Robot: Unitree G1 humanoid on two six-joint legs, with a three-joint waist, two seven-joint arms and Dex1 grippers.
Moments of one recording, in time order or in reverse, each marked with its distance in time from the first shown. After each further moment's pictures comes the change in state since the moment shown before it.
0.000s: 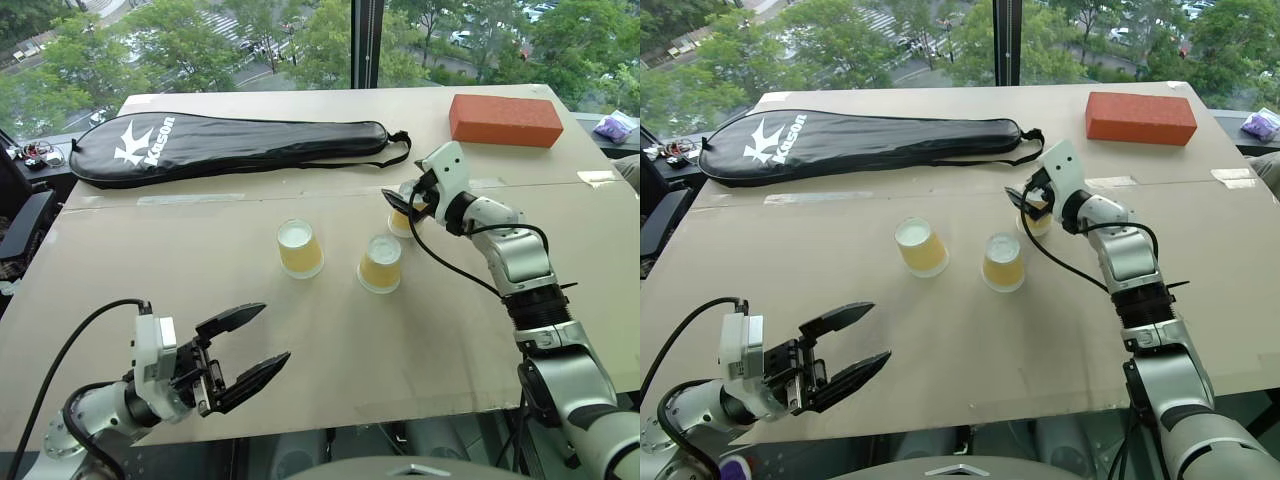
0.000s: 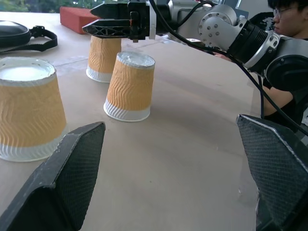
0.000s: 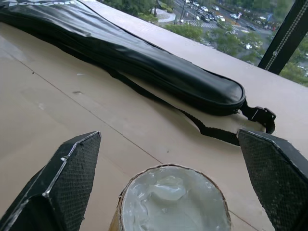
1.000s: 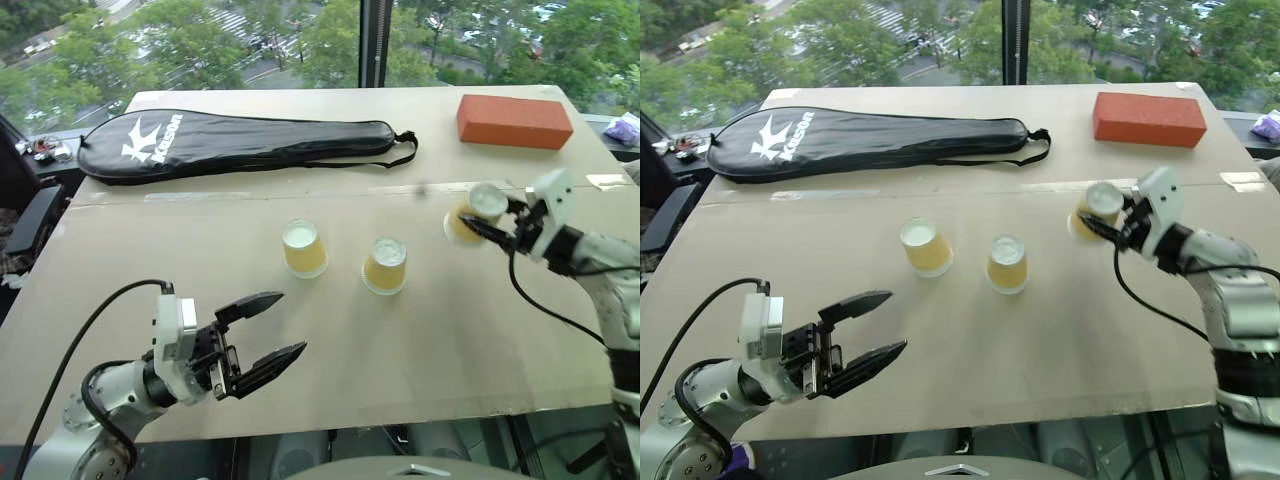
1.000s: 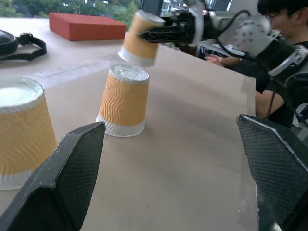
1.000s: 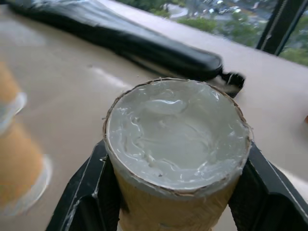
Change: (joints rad) left arm -0.120 0.042 -0.056 -0.007 -0.005 0.101 0.016; right arm 0.481 -0.344 -0.308 -0.451 0.336 0.185 0.297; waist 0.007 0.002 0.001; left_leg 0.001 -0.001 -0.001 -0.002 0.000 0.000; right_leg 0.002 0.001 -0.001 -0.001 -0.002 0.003
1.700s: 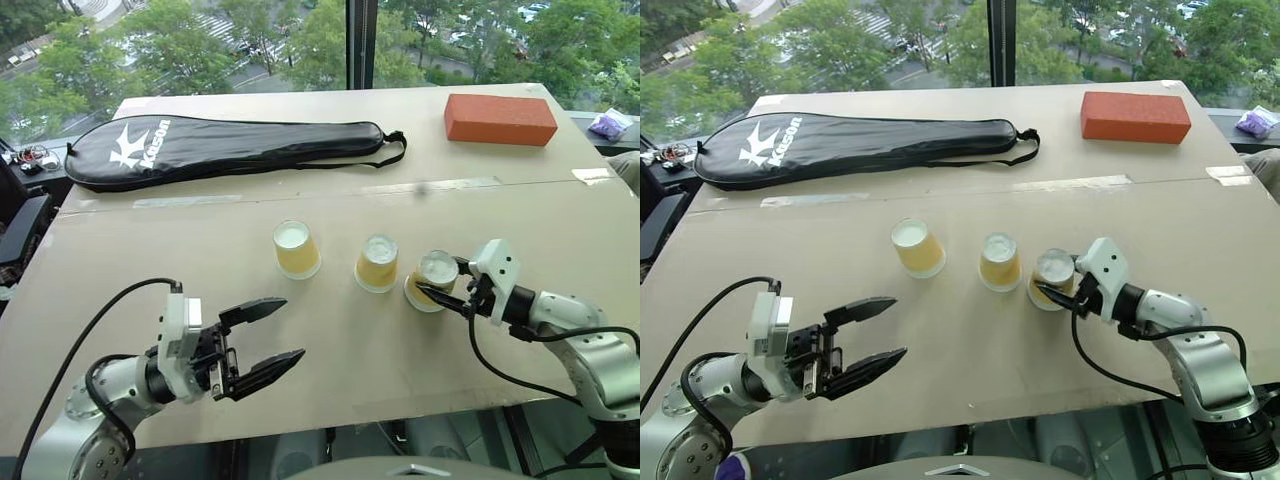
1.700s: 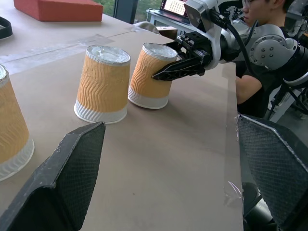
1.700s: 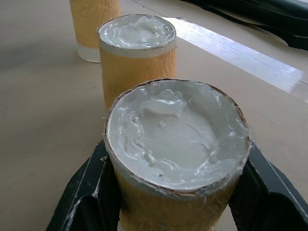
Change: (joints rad) left arm -0.018 0.021 0.001 0.037 -0.001 0.026 -0.052; right arm 0.152 0.078 0.273 -0.183 -0.147 -0.068 -0.099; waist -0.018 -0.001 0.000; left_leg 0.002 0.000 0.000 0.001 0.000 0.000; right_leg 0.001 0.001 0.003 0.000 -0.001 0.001
